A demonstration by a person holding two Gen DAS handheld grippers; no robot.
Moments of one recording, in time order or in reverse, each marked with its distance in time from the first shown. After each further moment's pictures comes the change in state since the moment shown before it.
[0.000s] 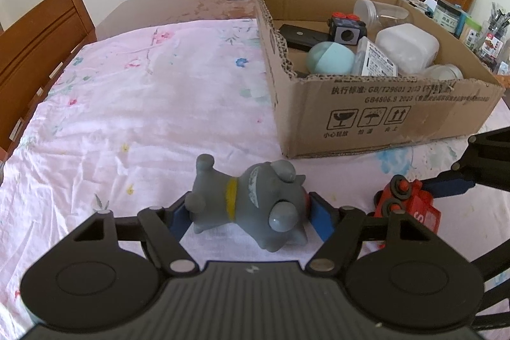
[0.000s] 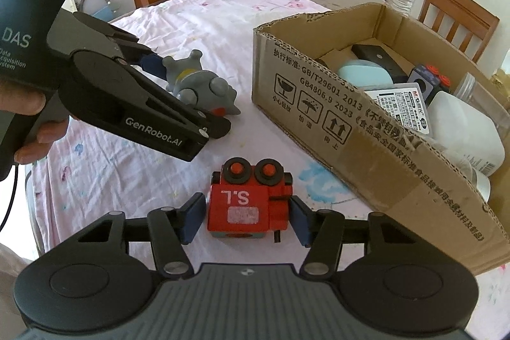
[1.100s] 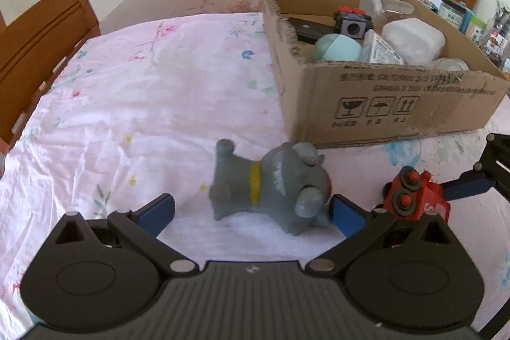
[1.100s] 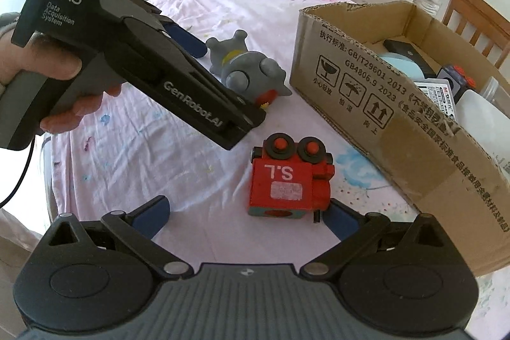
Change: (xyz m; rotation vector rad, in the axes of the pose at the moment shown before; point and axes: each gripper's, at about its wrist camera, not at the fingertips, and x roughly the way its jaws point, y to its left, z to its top) left arm 0.004 -0.001 -0.005 -0.001 0.006 0.017; right arm 0.002 0.016 -0.014 -0.068 0.022 0.061
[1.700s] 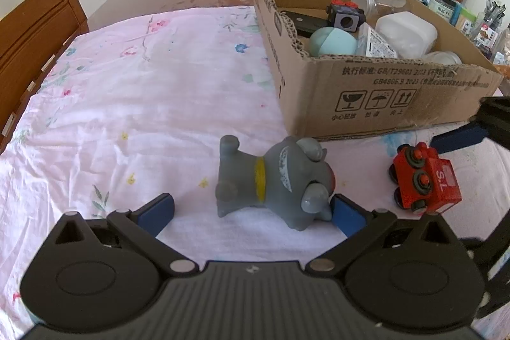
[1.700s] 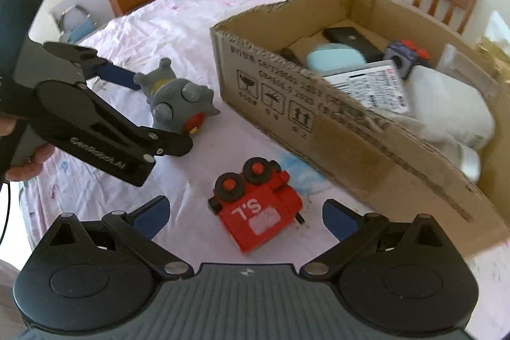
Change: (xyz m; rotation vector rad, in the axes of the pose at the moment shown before) left arm 0.002 0.013 -0.001 0.018 0.028 -0.052; right arm 0.004 -0.037 0.013 0.165 0.018 -0.039
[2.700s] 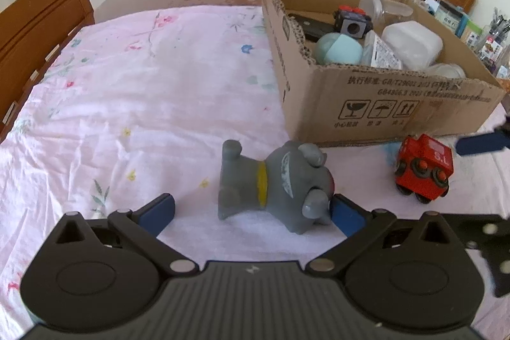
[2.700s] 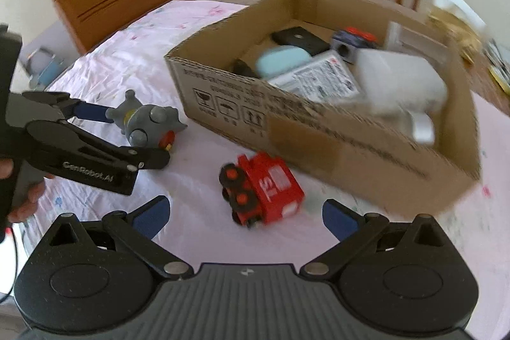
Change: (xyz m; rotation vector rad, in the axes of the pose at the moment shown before) left arm -0.002 0.001 0.002 -0.051 0.016 0.000; right arm -0.020 -0.011 -0.003 0.170 -0.075 -0.087
